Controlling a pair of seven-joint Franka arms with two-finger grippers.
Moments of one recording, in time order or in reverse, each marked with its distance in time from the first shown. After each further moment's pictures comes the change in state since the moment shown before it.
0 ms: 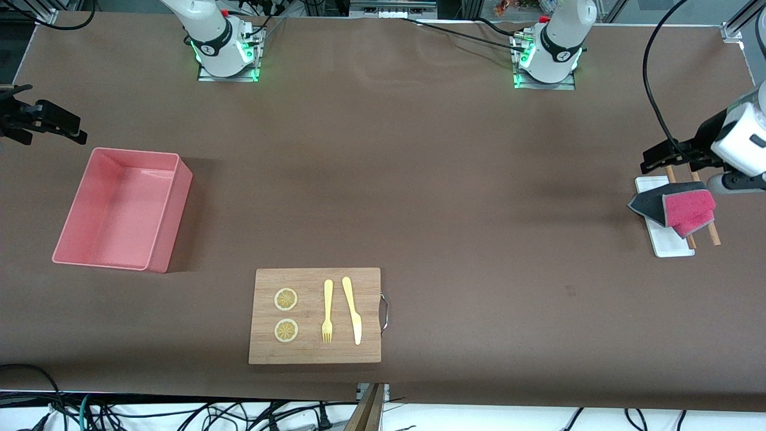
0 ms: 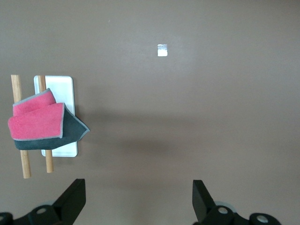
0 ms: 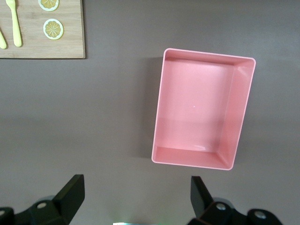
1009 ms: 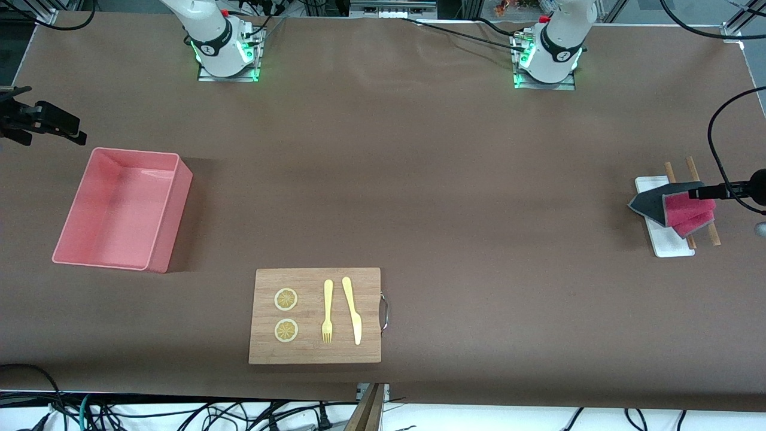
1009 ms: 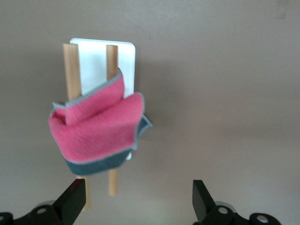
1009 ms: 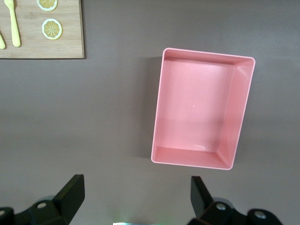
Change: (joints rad) left arm 0.367 0.355 0.011 0.091 0.007 0.040 0.361; right arm -0.001 0.002 -0.002 0.000 0.000 0.001 0.000
